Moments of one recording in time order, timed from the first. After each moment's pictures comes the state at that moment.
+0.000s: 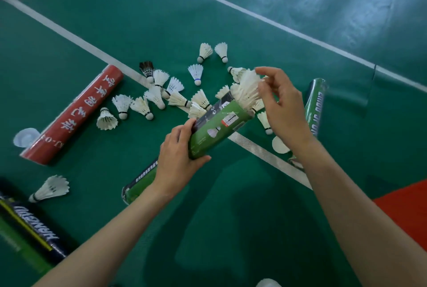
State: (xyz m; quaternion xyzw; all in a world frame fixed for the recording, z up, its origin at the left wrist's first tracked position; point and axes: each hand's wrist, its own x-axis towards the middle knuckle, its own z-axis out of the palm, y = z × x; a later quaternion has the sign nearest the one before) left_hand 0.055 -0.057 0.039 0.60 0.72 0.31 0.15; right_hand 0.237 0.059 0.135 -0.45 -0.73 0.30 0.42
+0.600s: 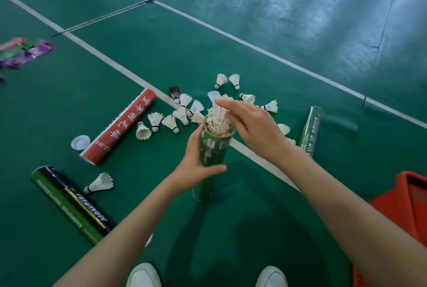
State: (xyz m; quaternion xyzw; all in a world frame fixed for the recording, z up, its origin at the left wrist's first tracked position) left_hand 0.025 -0.115 0.129 0.53 0.60 0.43 0.42; right_hand 0.175 -0.027 0.236 -0.28 -0.91 0.14 0.28
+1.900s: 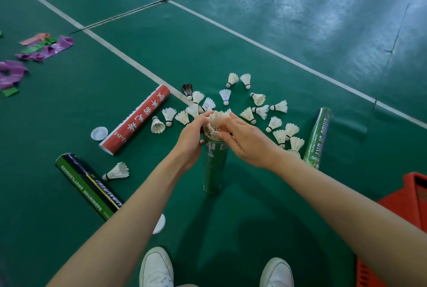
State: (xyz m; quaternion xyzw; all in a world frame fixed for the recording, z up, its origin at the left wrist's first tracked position) left_hand 0.012 -0.123 0.208 0.27 0.57 0.55 0.55; right_hand 0.154 -0.060 0.215 -0.23 -0.94 0.22 0.16
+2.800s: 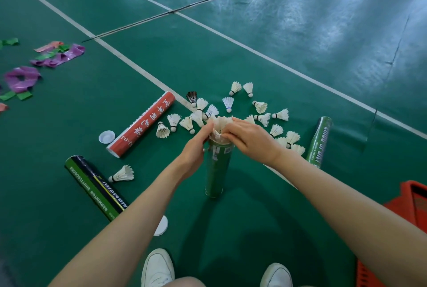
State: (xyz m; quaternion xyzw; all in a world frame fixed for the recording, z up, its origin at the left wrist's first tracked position) left_hand 0.010 -0.135 0.200 0.34 0.53 0.52 0.58; right_hand 0.153 -0.049 0.222 -0.20 -0.94 0.17 0.22
